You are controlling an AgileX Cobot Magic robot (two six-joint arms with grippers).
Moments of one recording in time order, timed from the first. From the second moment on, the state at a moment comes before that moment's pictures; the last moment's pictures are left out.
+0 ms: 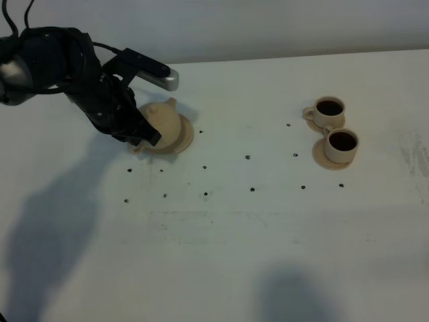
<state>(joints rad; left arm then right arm) -0.27 2.03 -1.50 -0.09 0.76 0.39 0.04 -0.01 -0.52 0.09 1.12 -0.02</state>
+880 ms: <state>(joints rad) -0.23 2.08 -1.52 -0.07 0.71 0.38 0.04 -0.01 -0.52 0.09 1.12 -0.02</state>
